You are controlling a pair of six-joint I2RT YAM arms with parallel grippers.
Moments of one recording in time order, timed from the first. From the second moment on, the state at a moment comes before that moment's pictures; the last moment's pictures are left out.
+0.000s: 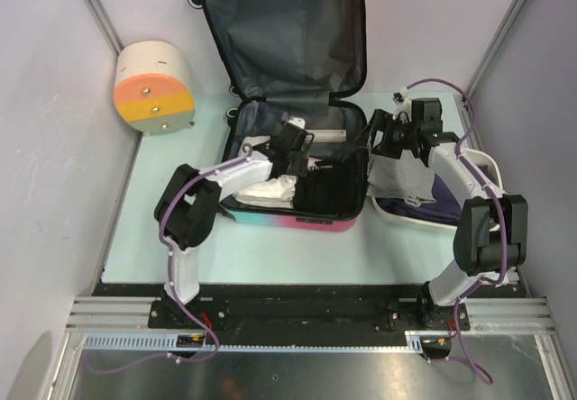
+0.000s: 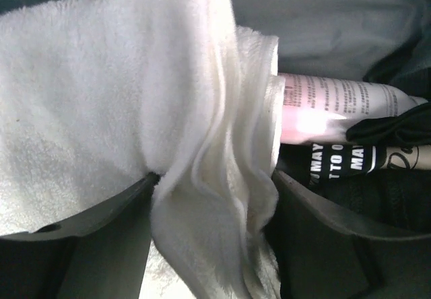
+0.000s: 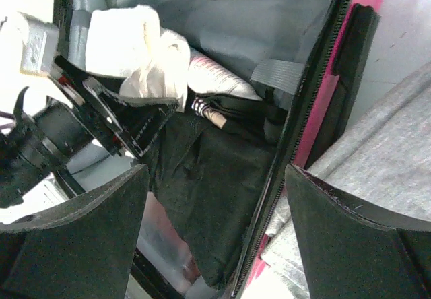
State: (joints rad) left arm -0.66 1.99 1.43 -0.29 -0.35 -0.32; right arm 0.10 1.62 1.26 -0.31 -0.56 0.41
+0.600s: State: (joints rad) left arm -0.57 1.99 1.45 -0.30 -0.22 -0.41; right arm 0.37 1.72 1.24 -0.30 -0.61 0.39
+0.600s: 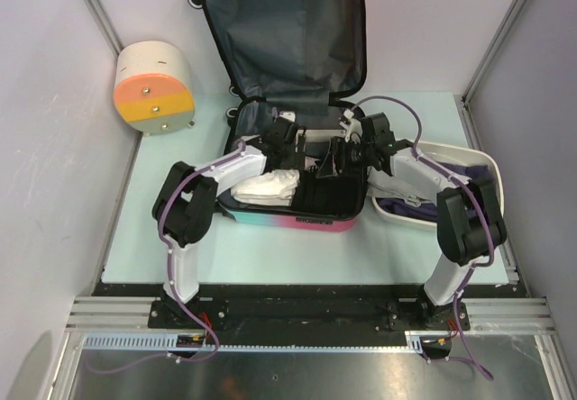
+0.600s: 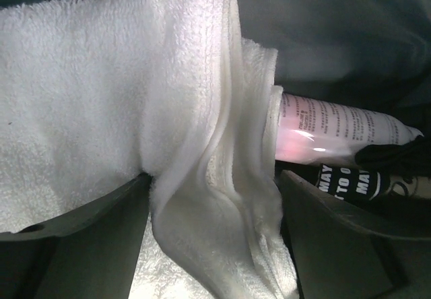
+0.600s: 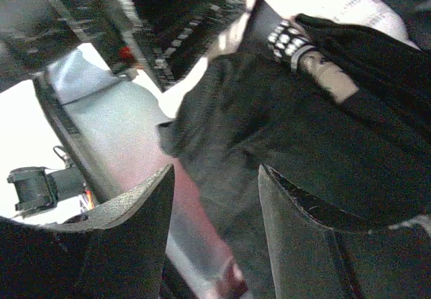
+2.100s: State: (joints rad) left arm -0.41 1.79 1.34 -0.31 0.23 -0.32; right arm 0.58 1.92 1.21 0.29 -0.59 0.67
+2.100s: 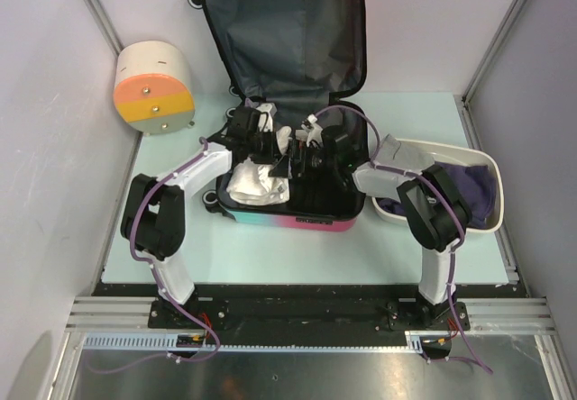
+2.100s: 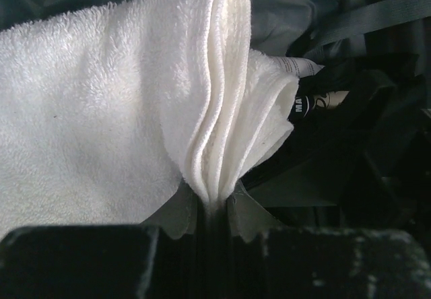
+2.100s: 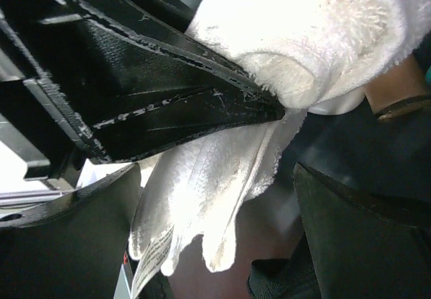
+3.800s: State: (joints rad) left arm -0.09 1.50 1.26 -0.27 0.70 -0.18; right arm 0.31 1.59 1.39 -0.05 -0.76 0.63
